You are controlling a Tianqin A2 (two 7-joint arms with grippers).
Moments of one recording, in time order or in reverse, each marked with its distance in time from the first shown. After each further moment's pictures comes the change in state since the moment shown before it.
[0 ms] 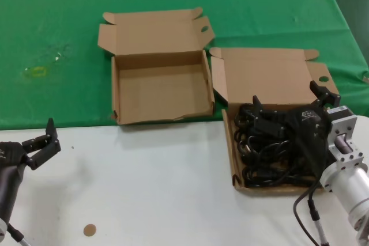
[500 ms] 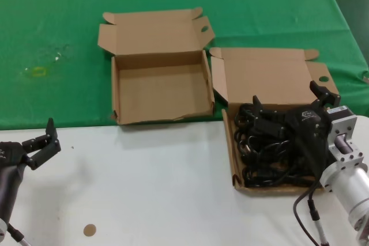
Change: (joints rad) left arm 0.000 0.000 0.000 0.000 0.000 0.000 0.000; right arm 0.000 0.000 0.000 0.000 0.000 0.000 0.000
